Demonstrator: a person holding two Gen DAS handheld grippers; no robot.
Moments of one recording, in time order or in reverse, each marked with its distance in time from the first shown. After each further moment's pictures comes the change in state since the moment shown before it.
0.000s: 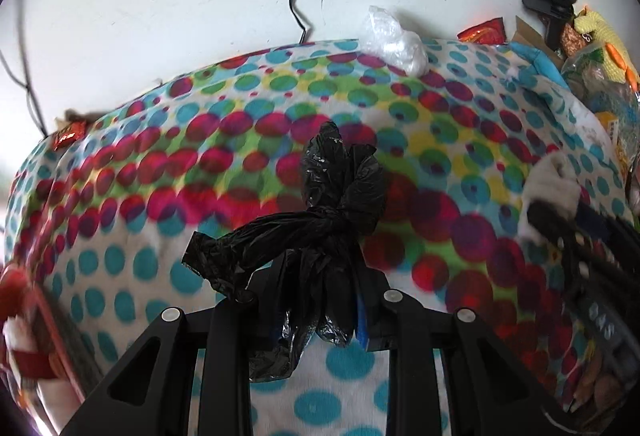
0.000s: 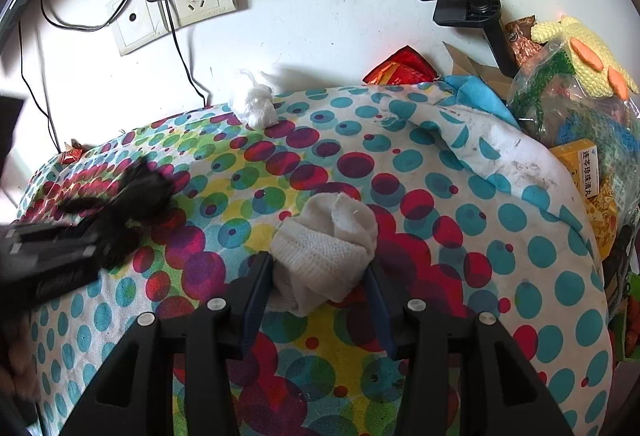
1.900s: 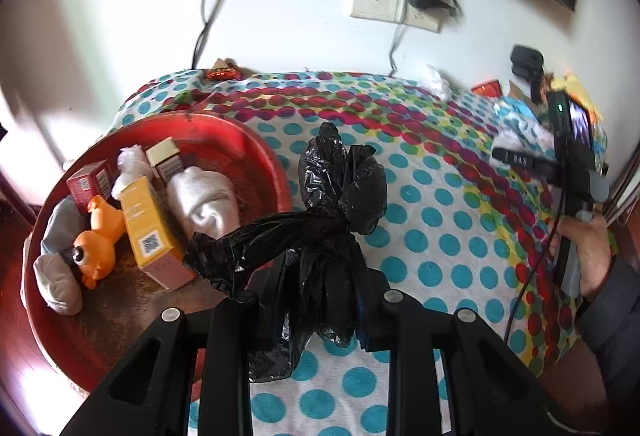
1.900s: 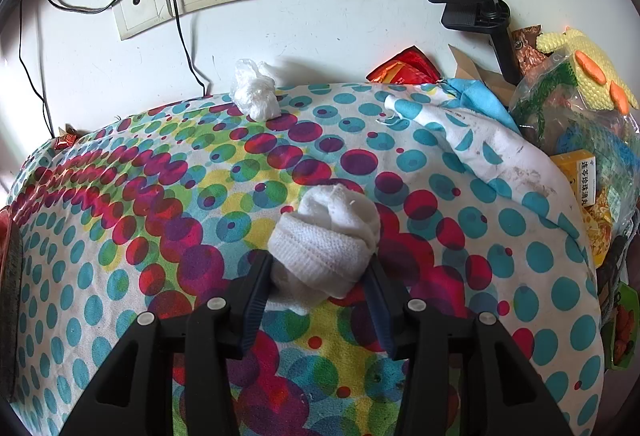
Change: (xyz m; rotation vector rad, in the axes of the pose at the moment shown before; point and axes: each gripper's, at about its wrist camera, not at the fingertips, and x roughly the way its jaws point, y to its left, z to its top) left arm -0.159 0.096 -0.178 -0.231 -0.223 0.010; right arm 0.005 0.007 -0.002 -0.048 0.014 -0.039
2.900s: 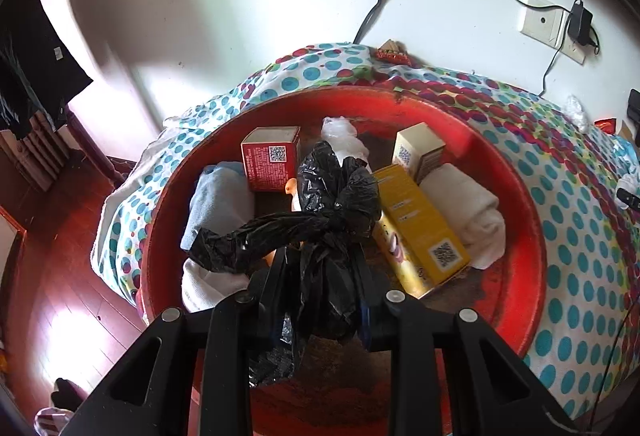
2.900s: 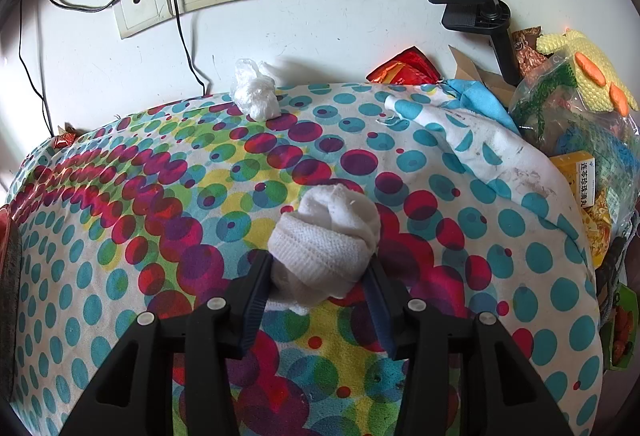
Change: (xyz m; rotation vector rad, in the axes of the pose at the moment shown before) left arm -0.001 0.157 0.002 -0.136 0.060 0.310; right arm 0.000 0.001 0.000 0.000 0.001 -0.001
